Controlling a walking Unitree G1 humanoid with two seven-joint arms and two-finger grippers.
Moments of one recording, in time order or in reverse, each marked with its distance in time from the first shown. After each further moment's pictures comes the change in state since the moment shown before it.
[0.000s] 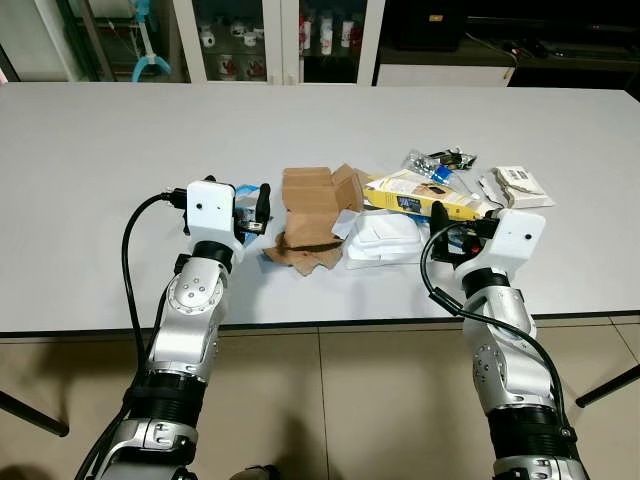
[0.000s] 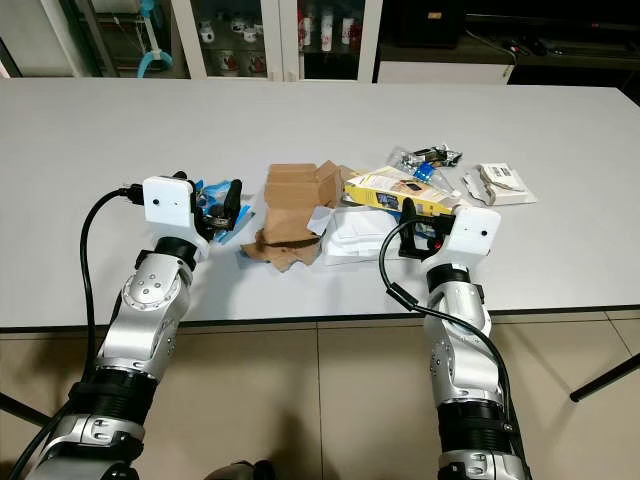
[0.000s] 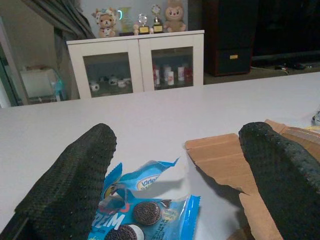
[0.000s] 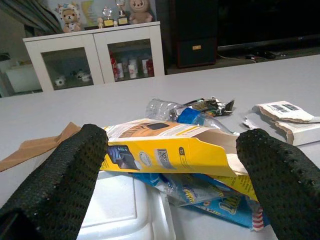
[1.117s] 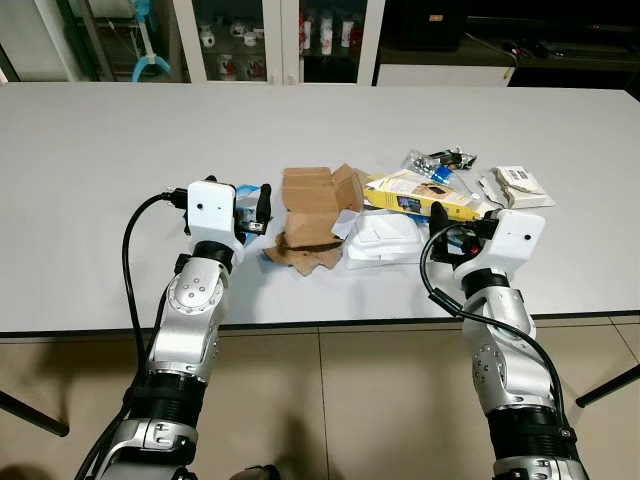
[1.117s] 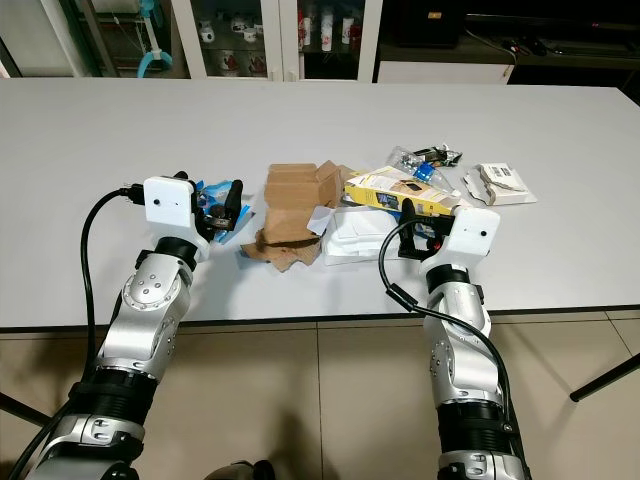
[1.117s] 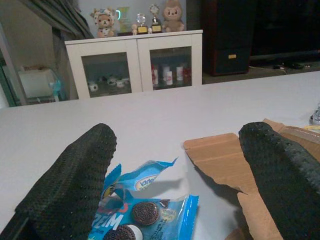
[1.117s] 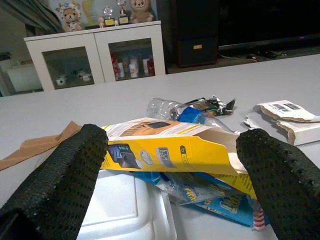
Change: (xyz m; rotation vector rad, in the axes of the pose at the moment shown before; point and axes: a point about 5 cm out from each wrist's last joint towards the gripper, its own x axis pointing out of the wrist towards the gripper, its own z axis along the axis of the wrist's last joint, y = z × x) left arm 0.000 0.000 0.000 0.001 0.000 -0.007; right arm 0.000 0.000 -0.001 0.000 0.002 0.004
